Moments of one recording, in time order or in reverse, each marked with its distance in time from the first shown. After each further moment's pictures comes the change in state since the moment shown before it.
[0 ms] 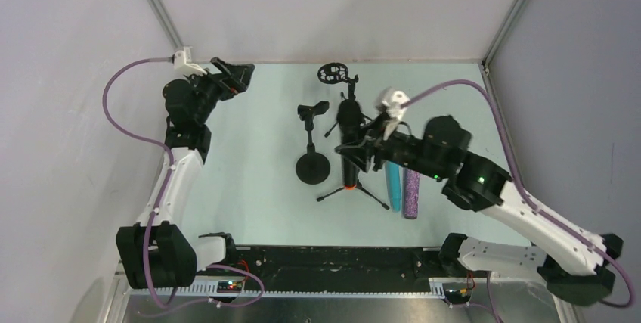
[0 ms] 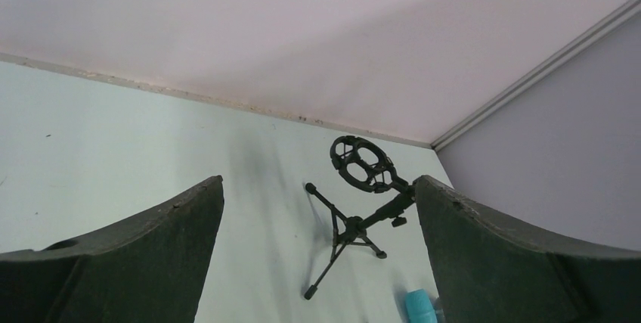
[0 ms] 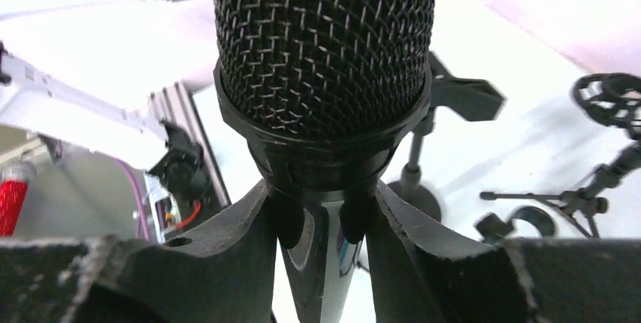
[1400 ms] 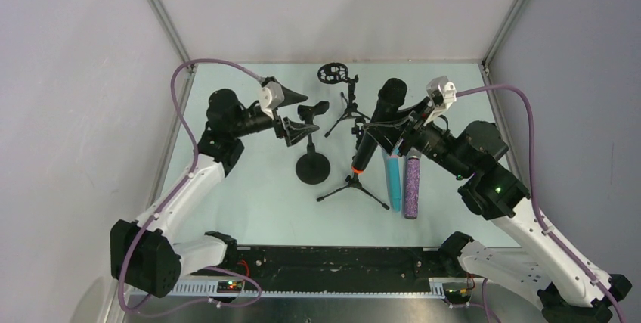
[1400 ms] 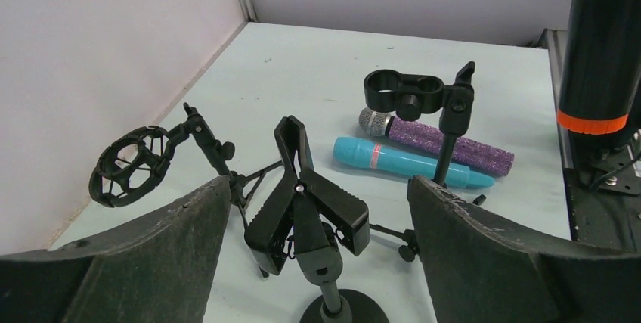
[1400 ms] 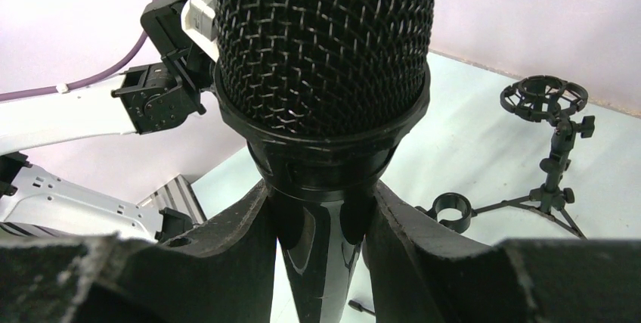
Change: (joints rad) left arm -0.386 -0.023 -0.041 0.000 0.565 0.704; right arm -0.305 -0.224 -0.213 0.240 -0.082 0.224
